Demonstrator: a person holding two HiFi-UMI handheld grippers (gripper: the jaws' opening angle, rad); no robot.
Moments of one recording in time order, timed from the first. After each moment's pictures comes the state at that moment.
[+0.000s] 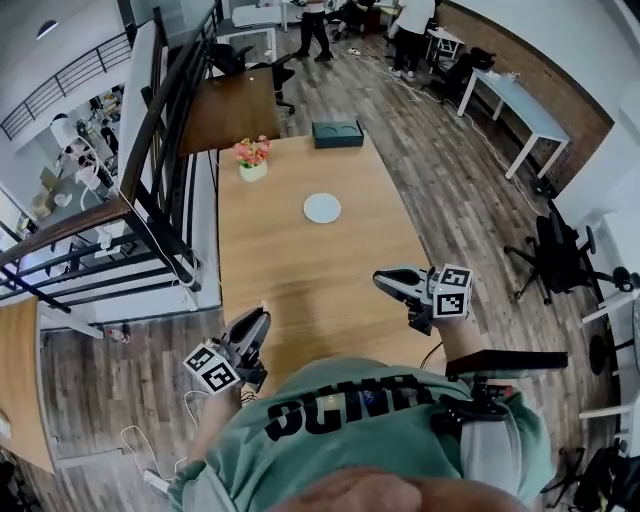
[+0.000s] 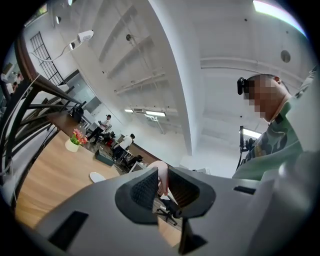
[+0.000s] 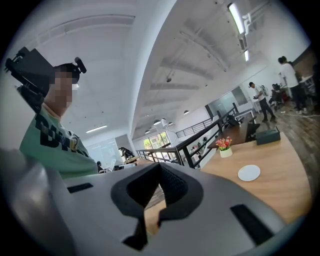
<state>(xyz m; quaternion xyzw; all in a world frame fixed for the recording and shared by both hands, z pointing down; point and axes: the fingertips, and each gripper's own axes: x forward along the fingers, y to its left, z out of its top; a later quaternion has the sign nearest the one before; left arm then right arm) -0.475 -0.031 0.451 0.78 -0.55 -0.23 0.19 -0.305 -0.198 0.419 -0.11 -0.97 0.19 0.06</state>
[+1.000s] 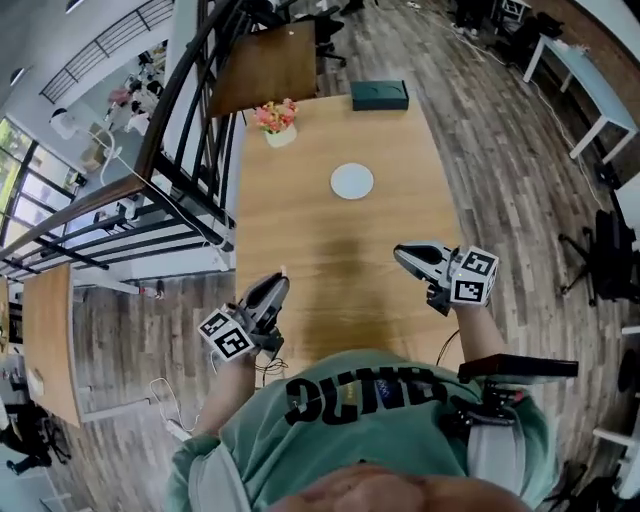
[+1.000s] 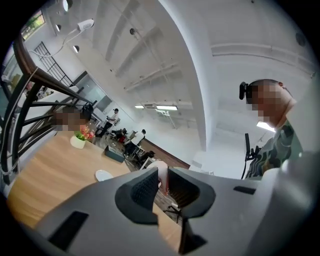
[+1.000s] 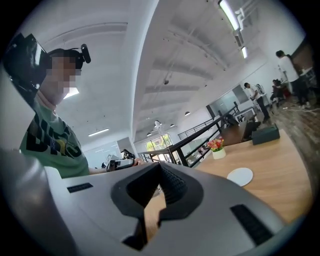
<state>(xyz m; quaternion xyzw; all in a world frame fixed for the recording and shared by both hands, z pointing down) -0.484 -0.157 0.477 0.74 -0.61 -0.19 0.22 -0.329 -0.332 0.479 -0.14 -0.97 0.19 0.04</state>
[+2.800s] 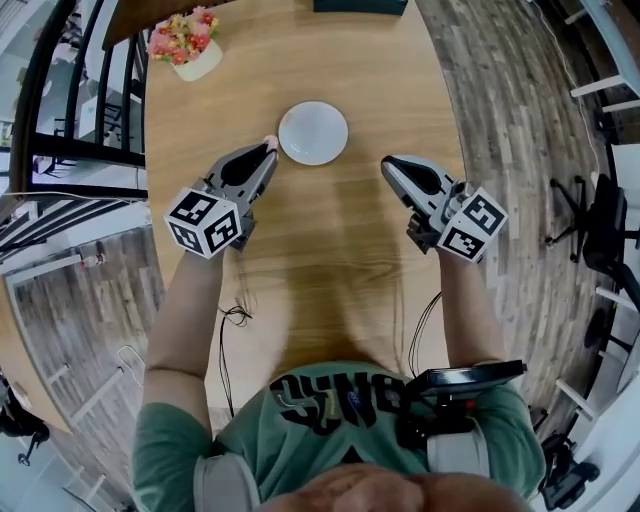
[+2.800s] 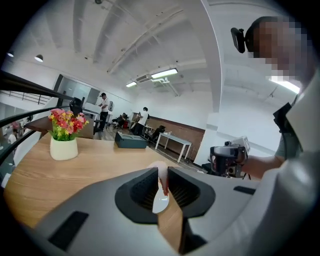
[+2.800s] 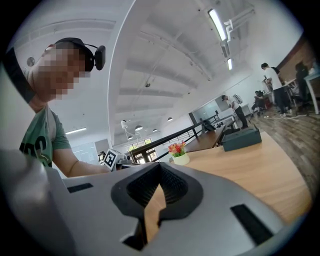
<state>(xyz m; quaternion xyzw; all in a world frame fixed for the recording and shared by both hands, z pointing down) -0.607 -0.466 0.654 0.76 -0.60 0.02 0.23 -0.442 -0.536 0.608 -0.02 -0.98 0.19 0.03</state>
